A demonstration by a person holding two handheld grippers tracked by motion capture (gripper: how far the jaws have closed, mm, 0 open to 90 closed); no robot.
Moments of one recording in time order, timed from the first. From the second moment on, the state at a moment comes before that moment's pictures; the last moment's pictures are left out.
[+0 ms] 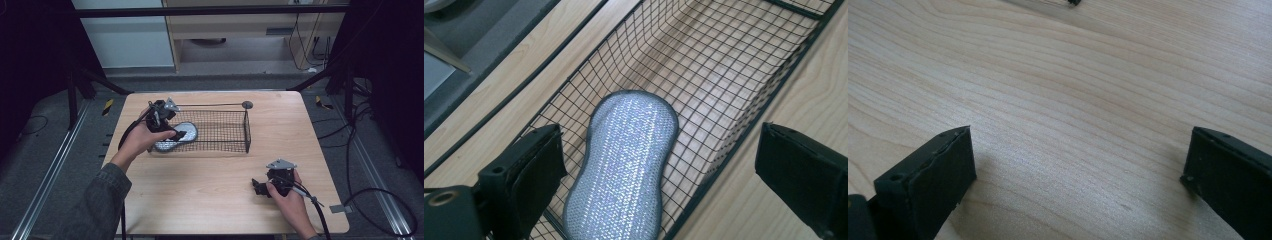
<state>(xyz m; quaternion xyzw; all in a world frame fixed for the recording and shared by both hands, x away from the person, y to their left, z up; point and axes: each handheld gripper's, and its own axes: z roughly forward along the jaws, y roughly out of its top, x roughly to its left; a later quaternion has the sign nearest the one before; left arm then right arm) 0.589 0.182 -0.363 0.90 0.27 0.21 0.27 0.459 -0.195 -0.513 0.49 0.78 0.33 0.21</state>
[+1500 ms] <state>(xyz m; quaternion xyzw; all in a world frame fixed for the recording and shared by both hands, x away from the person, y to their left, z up) 0.491 0.274 -0.426 0.83 0.42 0.21 0.29 0.459 -0.195 -0.513 0.49 0.78 0.33 0.21</state>
